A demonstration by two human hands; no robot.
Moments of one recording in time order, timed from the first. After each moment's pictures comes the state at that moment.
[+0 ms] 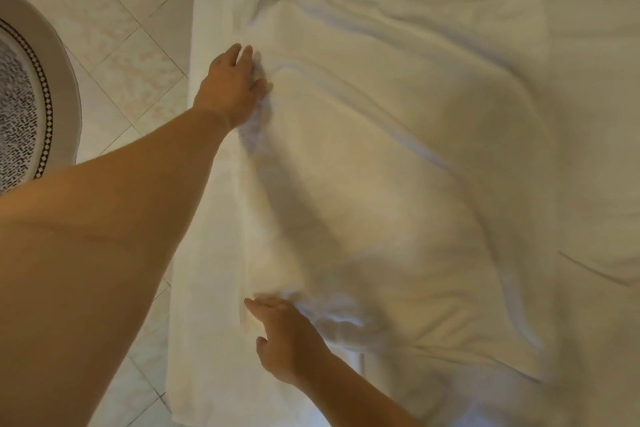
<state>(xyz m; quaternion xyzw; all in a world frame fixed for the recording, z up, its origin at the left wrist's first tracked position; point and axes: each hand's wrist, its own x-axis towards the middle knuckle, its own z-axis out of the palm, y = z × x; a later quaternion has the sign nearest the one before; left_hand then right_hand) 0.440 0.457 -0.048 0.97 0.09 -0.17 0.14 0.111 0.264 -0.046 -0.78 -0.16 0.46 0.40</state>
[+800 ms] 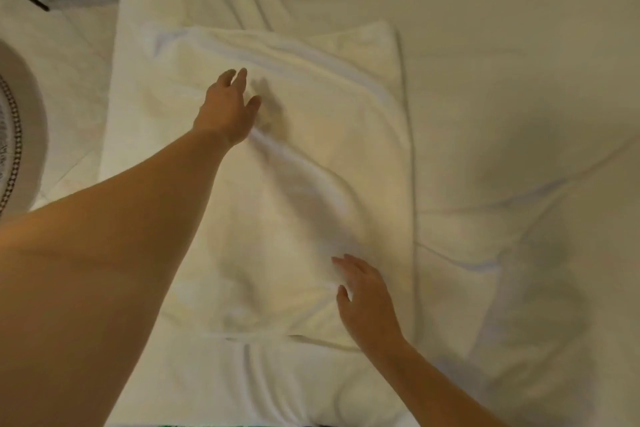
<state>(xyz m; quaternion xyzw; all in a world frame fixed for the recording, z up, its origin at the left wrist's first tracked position) 0.438 0.222 -0.008 0.97 0.11 -0.15 0.16 0.163 -0.059 -0.045 -0.90 0.02 0.26 0.35</state>
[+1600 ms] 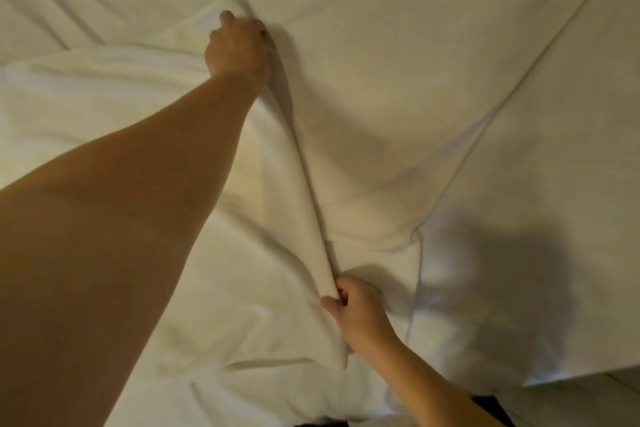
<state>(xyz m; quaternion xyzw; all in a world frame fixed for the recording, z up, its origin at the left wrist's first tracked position) 0.568 -0.073 -0.071 0.99 0.02 -0.13 0.00 0.165 -0.198 -0.085 -0.76 0.23 0.39 0.46</state>
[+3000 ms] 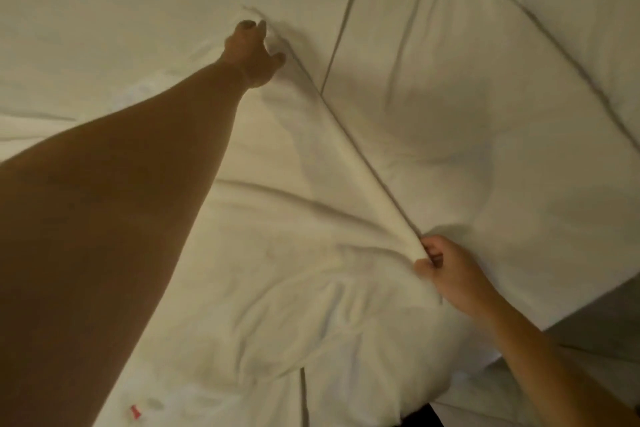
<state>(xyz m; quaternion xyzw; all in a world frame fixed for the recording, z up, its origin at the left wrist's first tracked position) 0.622 -0.483 -0.032 0.95 -0.20 -0.23 0.08 0.163 -0.627 -0.077 -0.76 0.40 0.22 0.47</state>
